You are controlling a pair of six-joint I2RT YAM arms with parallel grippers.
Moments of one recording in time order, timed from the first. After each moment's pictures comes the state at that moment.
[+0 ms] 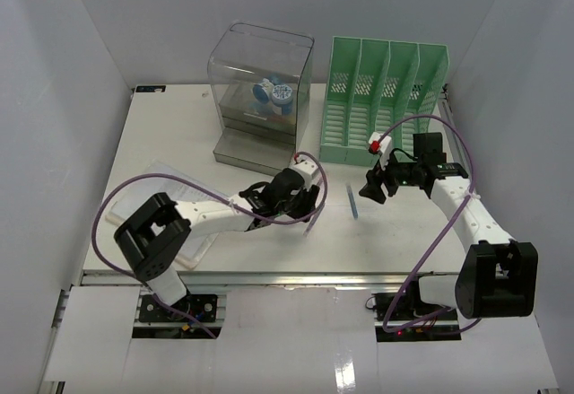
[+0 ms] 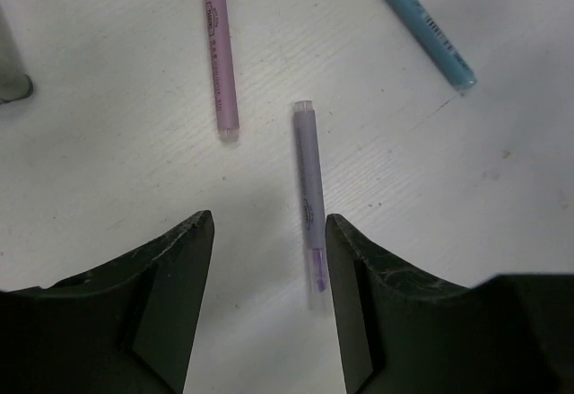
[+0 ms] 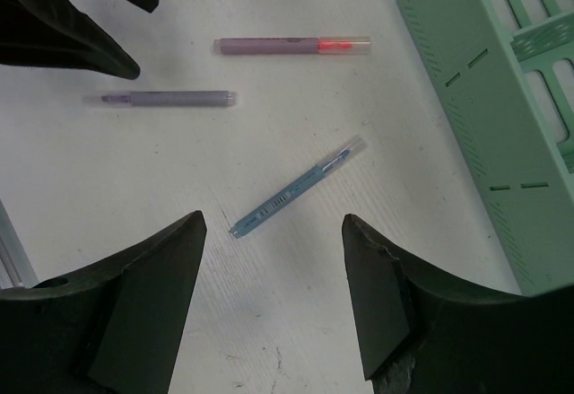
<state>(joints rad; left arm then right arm) -0.92 1.64 0.90 0.08 -0.11 -0.30 0.09 1.27 0.89 -0.54 -0.80 -0.73</state>
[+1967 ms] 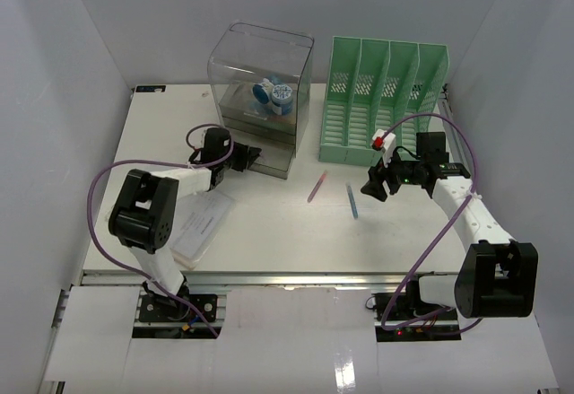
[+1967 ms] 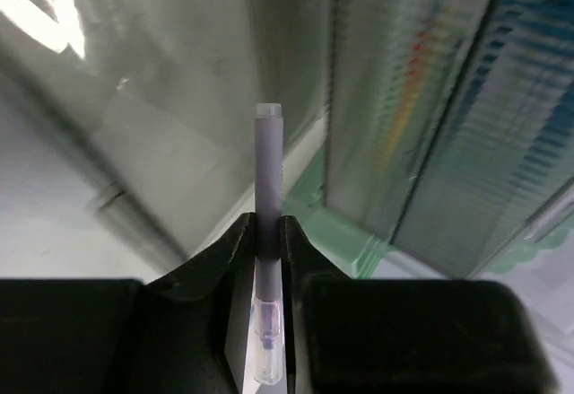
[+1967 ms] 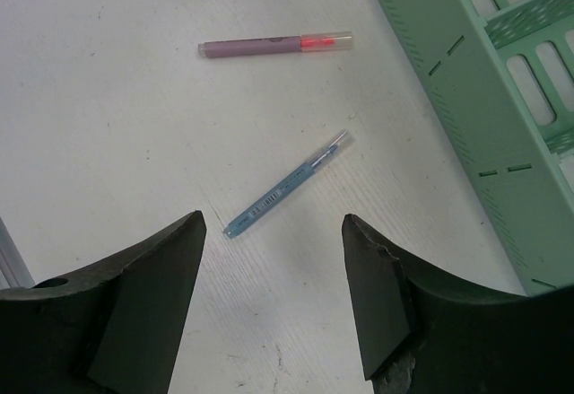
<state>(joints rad) -0.30 1.76 0.92 0.26 0.11 -1.45 0.07 1.26 0.89 -0.51 -0.79 -0.68</state>
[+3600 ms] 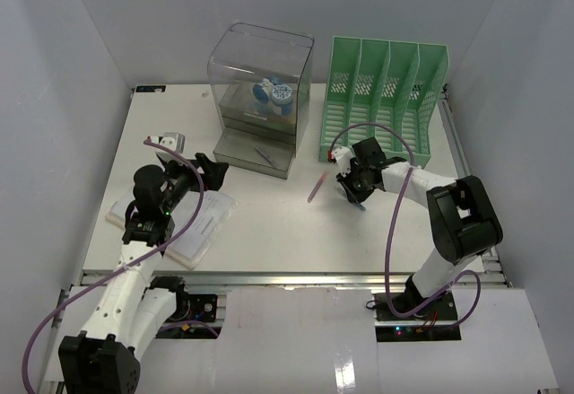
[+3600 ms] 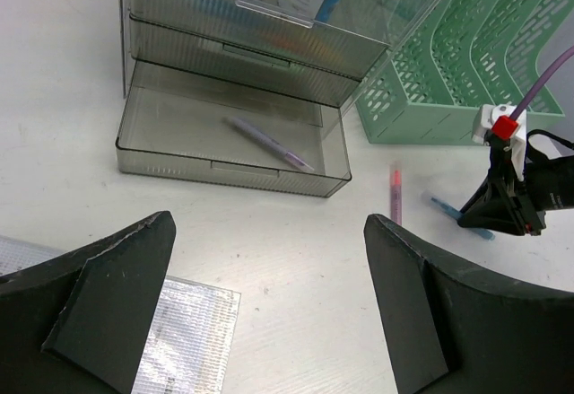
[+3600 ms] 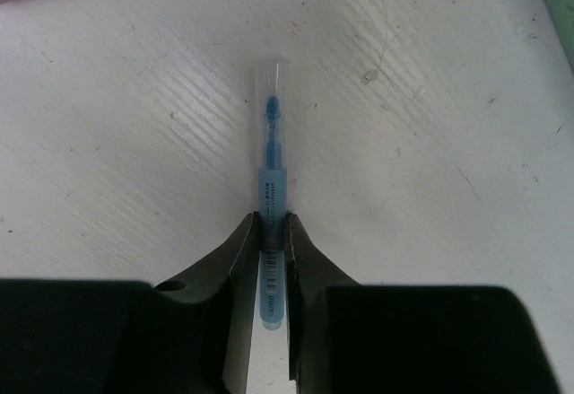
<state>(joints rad) -0.12 0.78 0.56 0.07 0.31 -0.29 0.41 1.66 0.93 -0.37 -0.19 -0.39</state>
